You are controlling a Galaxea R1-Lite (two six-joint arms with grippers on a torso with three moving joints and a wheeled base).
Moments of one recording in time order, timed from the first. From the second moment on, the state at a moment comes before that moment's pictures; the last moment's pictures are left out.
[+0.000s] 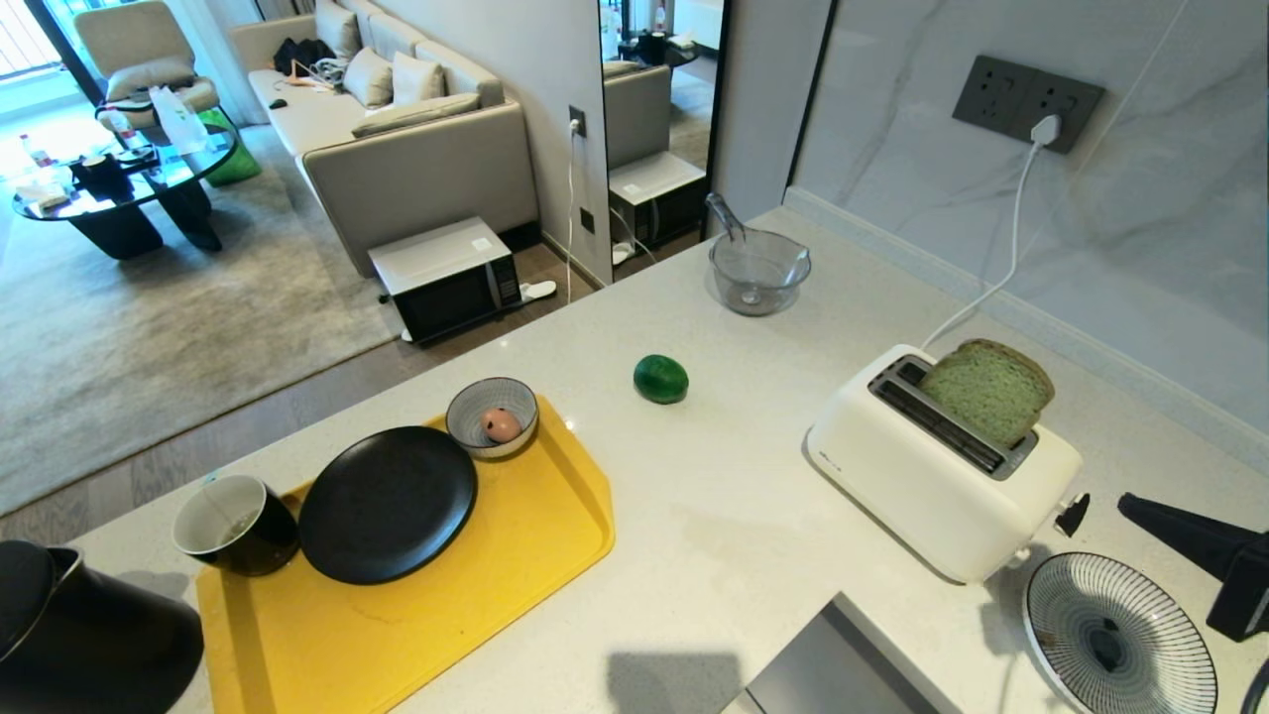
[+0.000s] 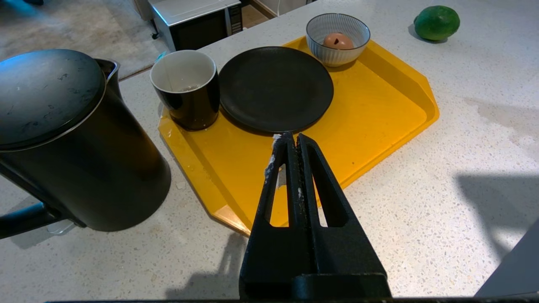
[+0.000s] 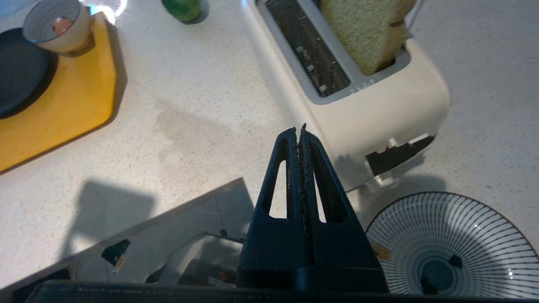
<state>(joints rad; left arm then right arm) 0.00 0.00 0.00 -0.04 0.01 -0.03 -0.19 1.16 -0.26 -0.65 0.46 0.03</state>
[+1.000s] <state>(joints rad) 0.00 0.00 0.00 -0.04 0.01 -0.03 -0.43 1.41 -0.12 -0.98 0.67 0.01</state>
